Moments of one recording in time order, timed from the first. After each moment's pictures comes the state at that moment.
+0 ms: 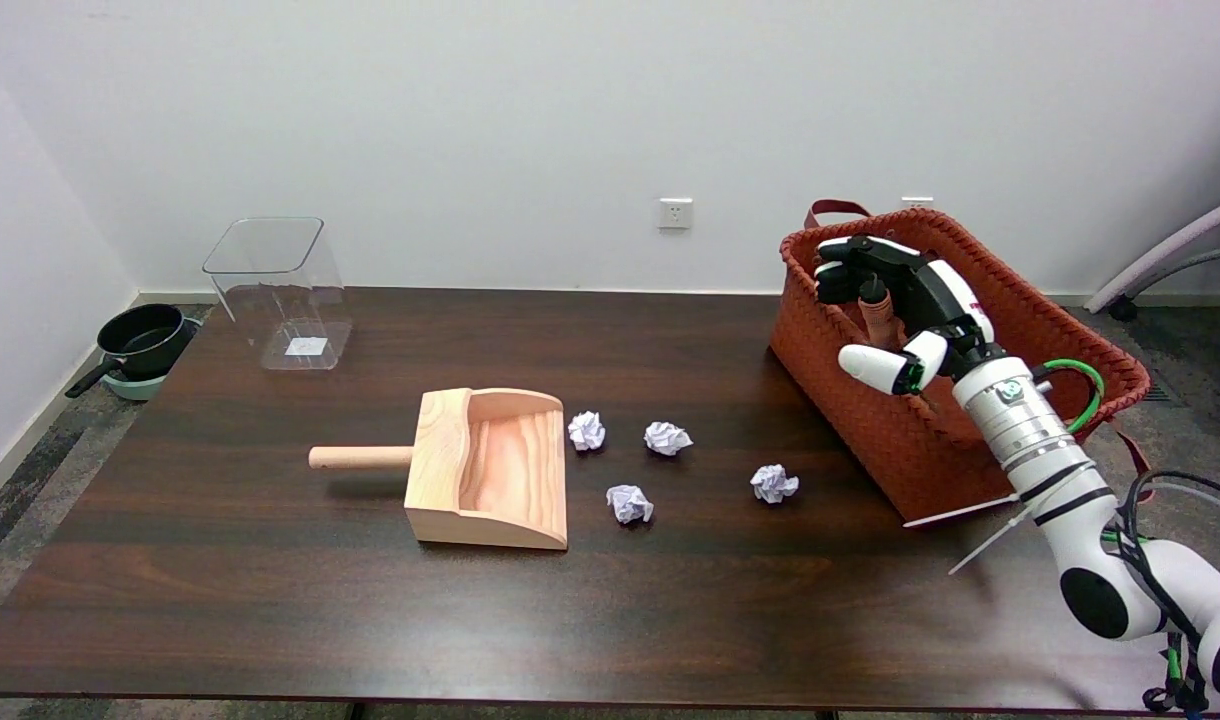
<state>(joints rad) -0.15 -0.82 1.36 -1.22 0.82 -0.75 -1.83</state>
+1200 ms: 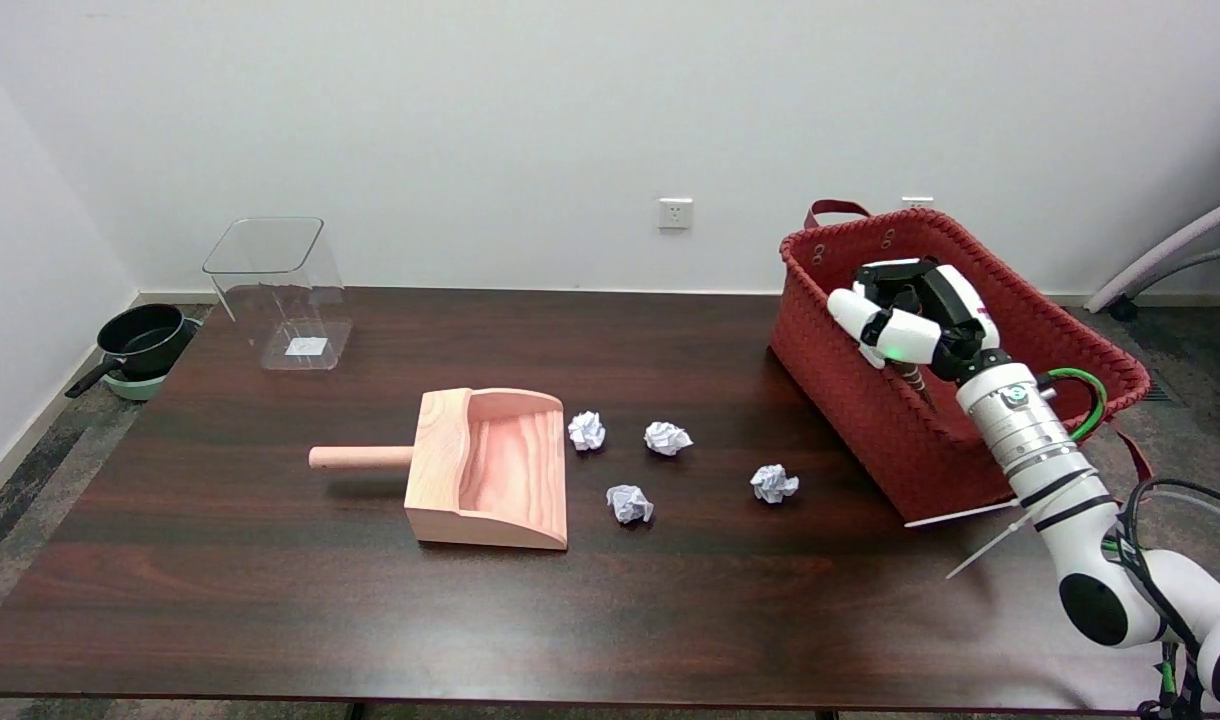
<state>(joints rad) -0.17 -0.83 1.36 -1.22 0.86 -0.76 -1.83</state>
